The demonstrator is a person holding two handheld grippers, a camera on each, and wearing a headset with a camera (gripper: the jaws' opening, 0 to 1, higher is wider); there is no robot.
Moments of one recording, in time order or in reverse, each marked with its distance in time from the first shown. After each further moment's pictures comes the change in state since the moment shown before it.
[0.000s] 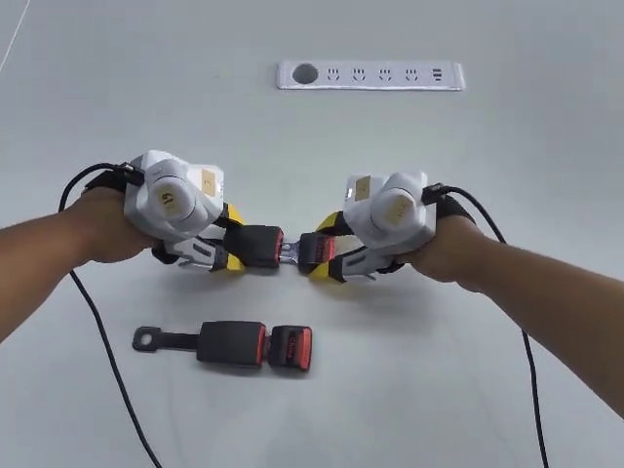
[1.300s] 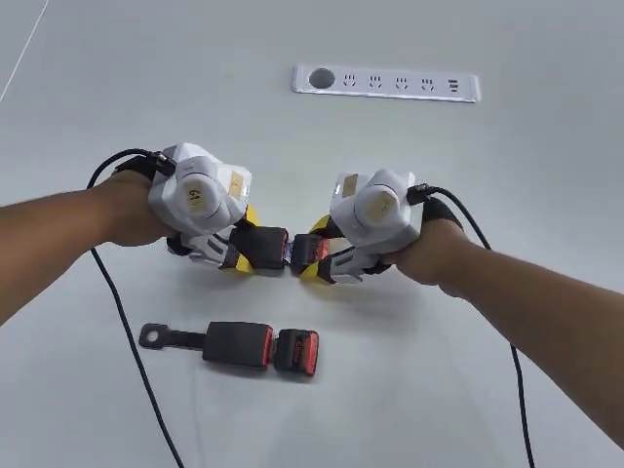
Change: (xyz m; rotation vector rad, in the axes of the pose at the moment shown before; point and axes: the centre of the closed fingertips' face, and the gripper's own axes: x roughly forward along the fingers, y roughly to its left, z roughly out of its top) left arm 0.003 -0.004 0.002 0.117 0.057 -0.071; right arm 0.018 0.000 0.015 -0.010 0.039 -0.003
